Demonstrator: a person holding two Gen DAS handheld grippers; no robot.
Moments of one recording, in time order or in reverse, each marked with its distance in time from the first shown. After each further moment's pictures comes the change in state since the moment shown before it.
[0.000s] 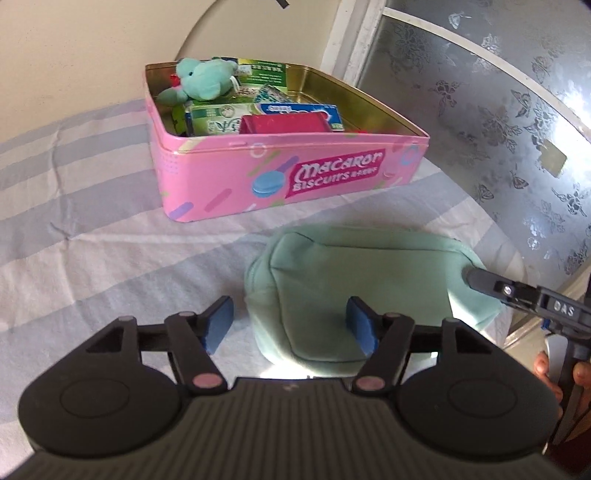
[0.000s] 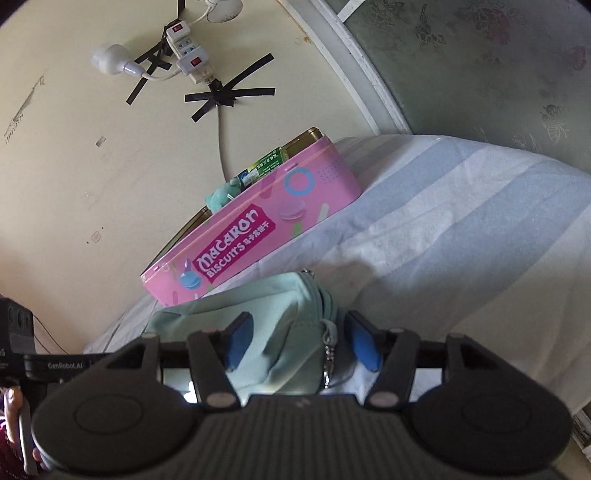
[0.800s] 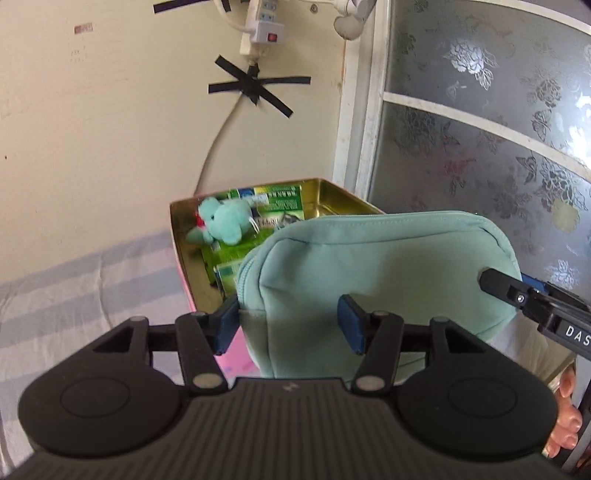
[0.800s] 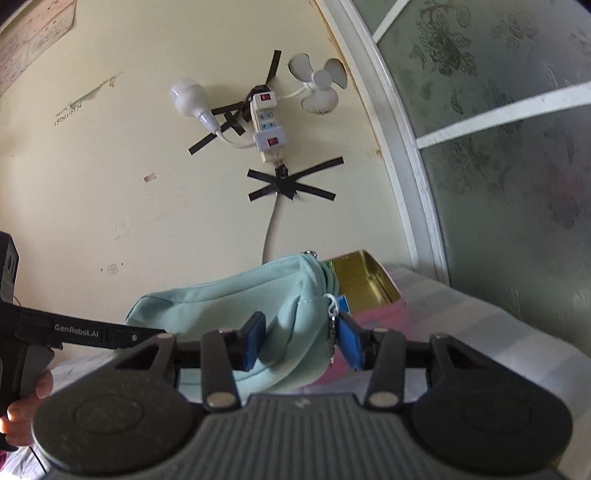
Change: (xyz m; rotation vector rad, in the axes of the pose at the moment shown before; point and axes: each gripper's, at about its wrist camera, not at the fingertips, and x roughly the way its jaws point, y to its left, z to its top) left arm -0.050 -0.032 0.084 0.119 -0.259 0.149; right arm -0.008 0.088 0.060 -0.291 -0.297 -0.025
